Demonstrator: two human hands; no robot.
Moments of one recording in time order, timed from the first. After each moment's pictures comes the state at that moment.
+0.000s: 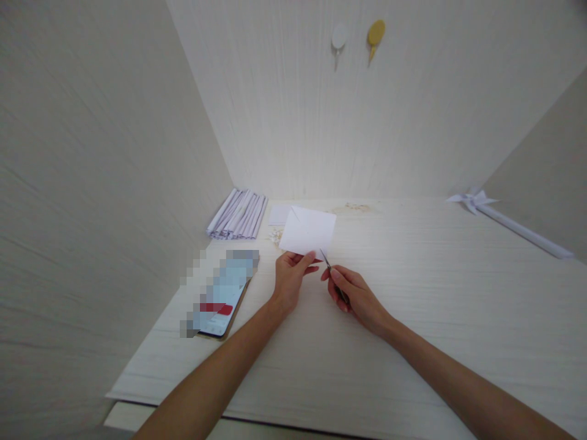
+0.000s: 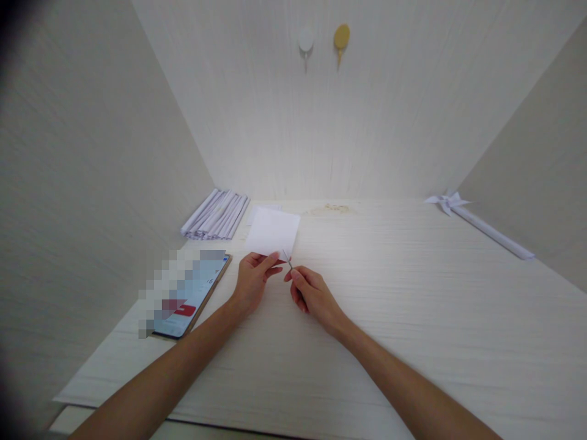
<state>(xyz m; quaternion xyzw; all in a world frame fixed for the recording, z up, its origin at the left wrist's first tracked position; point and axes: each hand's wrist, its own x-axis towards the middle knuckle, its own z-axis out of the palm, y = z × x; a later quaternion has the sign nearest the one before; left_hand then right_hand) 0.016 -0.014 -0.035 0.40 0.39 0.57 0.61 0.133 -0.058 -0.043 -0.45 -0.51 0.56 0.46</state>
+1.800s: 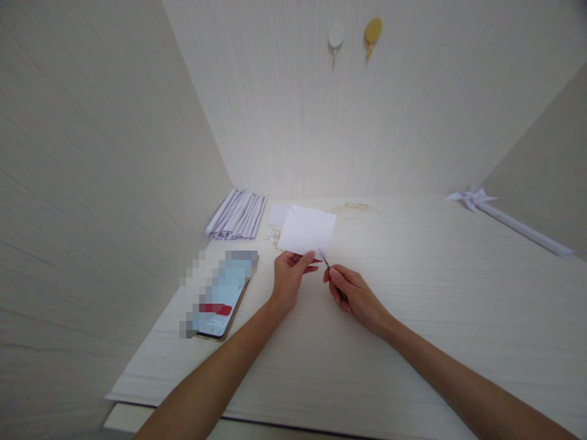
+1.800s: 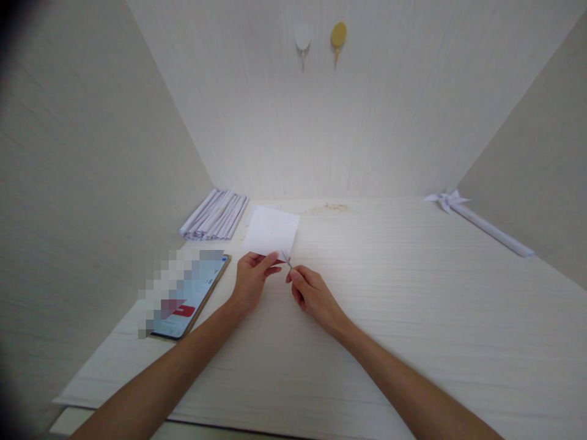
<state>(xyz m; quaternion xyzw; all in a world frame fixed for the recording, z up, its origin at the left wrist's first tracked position) 0.016 -0.014 -0.036 0.42 0.38 0.57 0.60 0.133 -0.059 -0.041 -0.47 -0.53 0.54 0.46</state>
